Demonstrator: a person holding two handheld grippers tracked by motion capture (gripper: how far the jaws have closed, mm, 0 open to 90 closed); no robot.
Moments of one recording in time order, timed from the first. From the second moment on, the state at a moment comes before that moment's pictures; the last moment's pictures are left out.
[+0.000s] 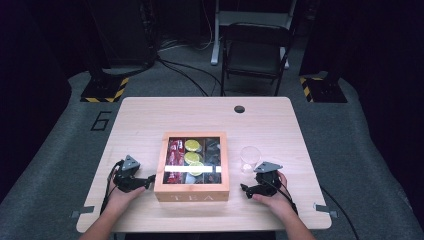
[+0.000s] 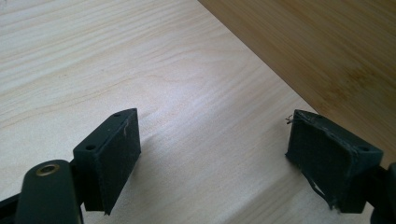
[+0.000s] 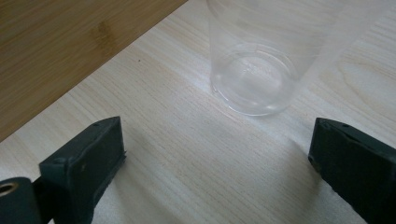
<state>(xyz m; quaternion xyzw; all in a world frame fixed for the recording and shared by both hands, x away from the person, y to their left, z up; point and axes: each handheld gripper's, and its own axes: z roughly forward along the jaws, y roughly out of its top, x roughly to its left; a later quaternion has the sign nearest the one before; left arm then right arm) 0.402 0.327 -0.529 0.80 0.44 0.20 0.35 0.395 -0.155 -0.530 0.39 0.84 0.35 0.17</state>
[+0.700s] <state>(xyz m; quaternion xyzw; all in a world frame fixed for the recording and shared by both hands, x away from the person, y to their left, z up) 0.402 0.325 -0.530 0.80 0.44 0.20 0.36 0.393 -0.155 -0.529 0.40 0.83 0.35 0.17</state>
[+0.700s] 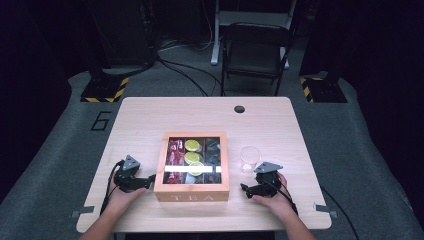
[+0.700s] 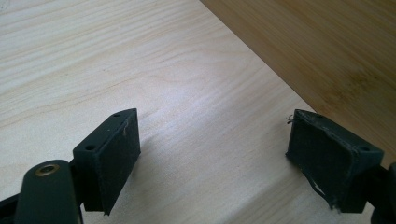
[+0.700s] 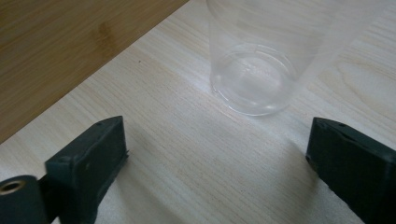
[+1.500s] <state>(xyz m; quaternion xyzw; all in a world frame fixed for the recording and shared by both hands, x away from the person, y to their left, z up) 0.396 0.332 -0.514 0.79 0.46 0.17 0.36 0.387 -0.162 -0.510 0.42 0.83 0.34 0.17</state>
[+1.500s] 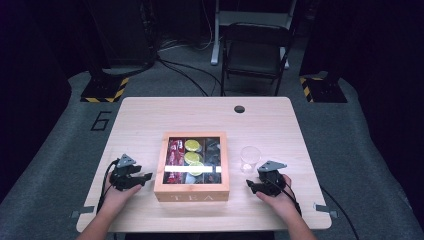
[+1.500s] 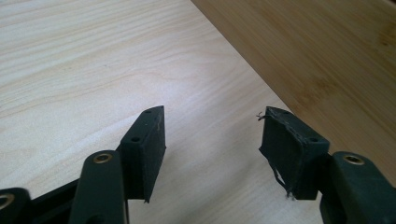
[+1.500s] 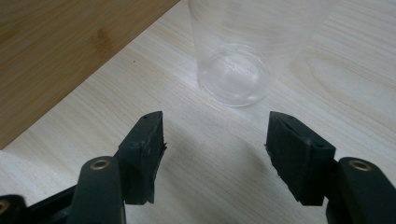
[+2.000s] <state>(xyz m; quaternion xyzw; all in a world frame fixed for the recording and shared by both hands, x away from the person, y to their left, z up) 0.385 0.337 -0.485 0.78 0.46 0.15 0.40 0.379 -0.155 -0.492 0.41 0.83 0.36 0.15</state>
